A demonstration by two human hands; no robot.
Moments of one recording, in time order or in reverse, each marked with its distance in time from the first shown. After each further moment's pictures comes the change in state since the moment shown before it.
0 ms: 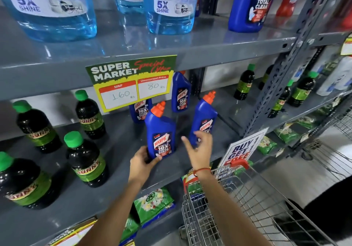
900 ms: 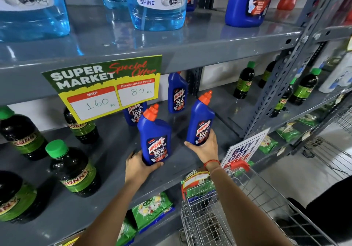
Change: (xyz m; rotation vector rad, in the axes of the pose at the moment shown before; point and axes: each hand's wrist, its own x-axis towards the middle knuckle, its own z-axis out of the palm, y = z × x) left_hand 0.021 0.008 0.011 0.324 0.016 0.029; right_hand 0.052 0.045 -0.015 -0.127 -0.112 0.229
